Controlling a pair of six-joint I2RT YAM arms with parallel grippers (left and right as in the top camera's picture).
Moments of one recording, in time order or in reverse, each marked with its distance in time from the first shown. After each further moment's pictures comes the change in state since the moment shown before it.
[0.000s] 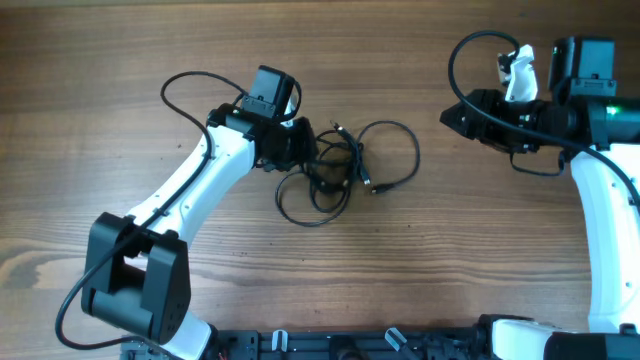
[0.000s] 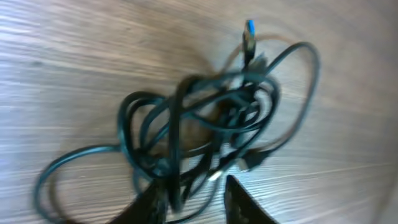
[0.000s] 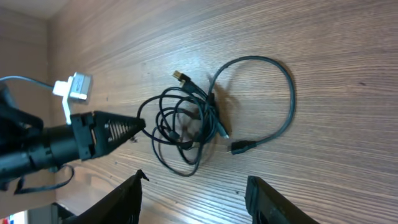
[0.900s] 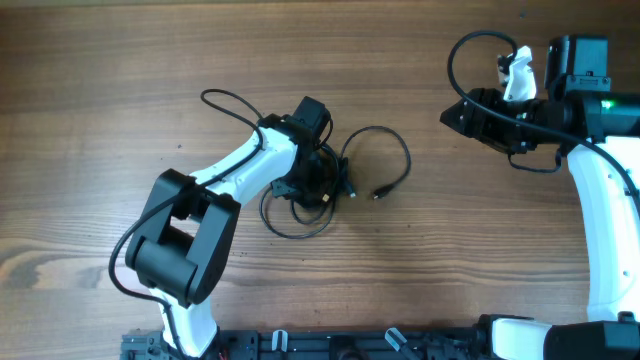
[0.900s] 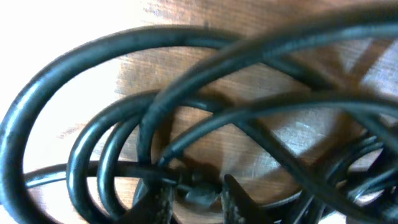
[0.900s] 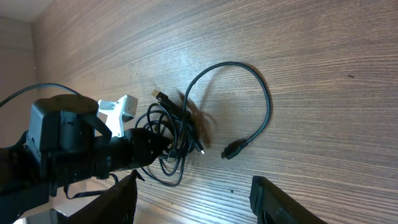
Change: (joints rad) left arm -0.122 0.213 -0.005 -0.100 -0.250 -0.090; right arm 0.000 0.028 0.000 -0.002 0.026 0.016
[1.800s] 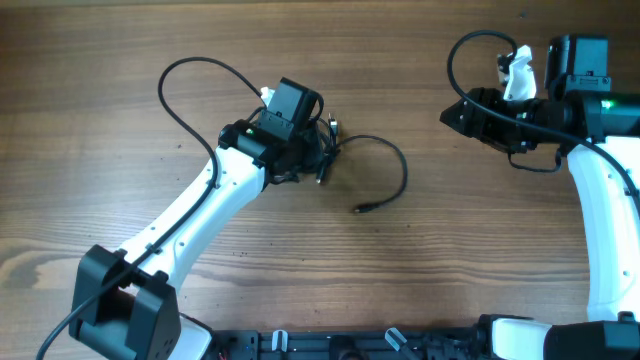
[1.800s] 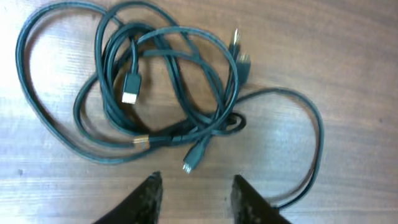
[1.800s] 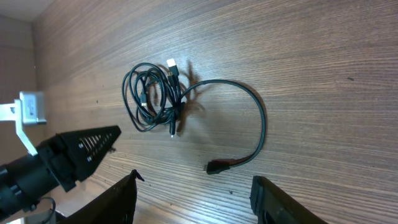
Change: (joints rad) left arm -0.001 -0.330 -0.027 0.114 -0.079 0.093; right arm 0.000 0.000 0.000 0.005 0.000 -0.006
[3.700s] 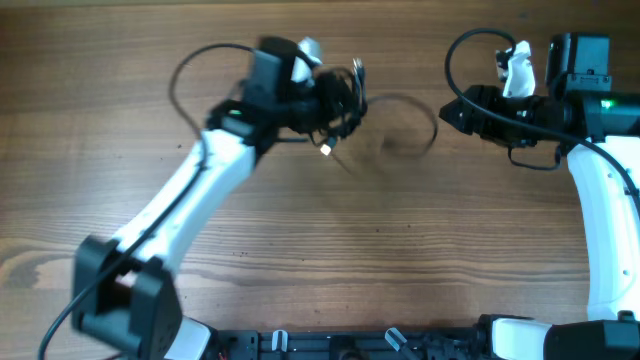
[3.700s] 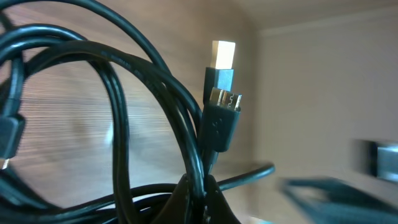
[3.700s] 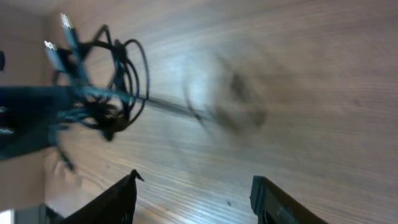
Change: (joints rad) left arm 0.118 0.022 0.084 0.427 0.634 -0.298; right arm 0.000 0.002 0.000 0.053 -0.042 -0.067
